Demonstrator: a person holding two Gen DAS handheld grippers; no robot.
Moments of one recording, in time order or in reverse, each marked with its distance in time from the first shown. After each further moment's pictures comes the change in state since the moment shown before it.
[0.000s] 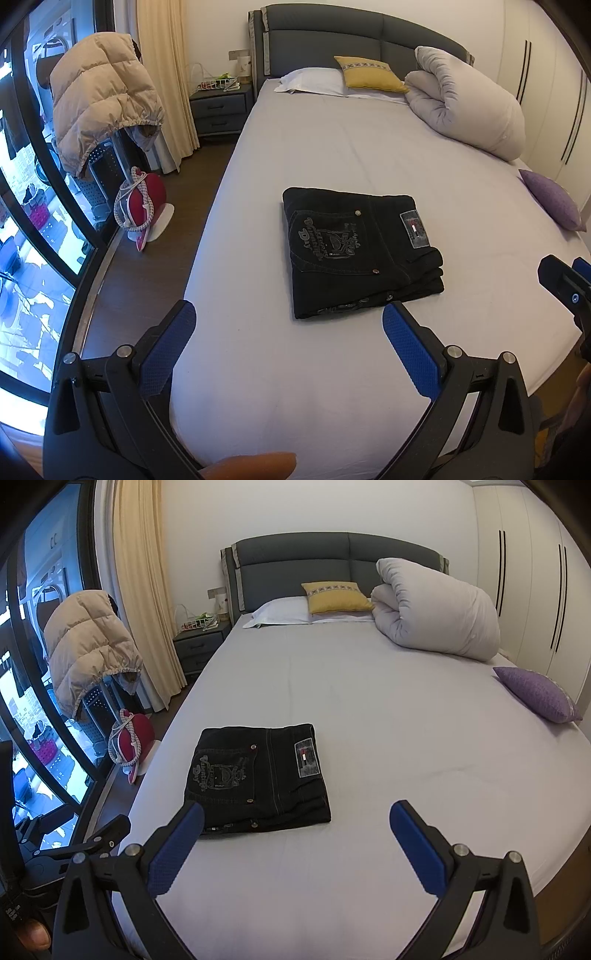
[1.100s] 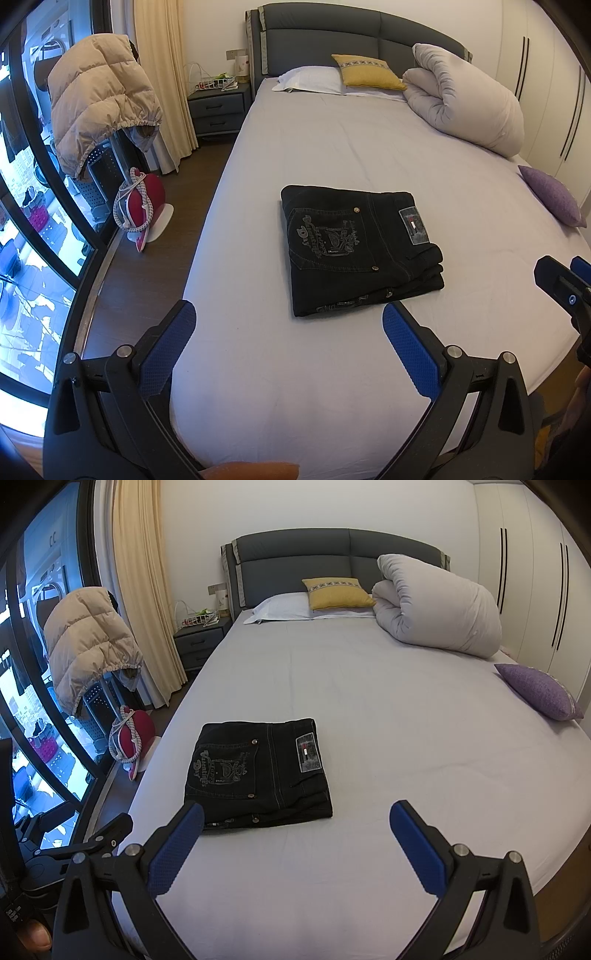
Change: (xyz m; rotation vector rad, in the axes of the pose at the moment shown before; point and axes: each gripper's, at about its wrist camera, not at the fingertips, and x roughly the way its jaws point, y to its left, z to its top) left arm 0.001 0.006 0.000 0.017 0.004 0.002; right arm 0.000 -0.001 -0.008 0.000 0.010 0.002
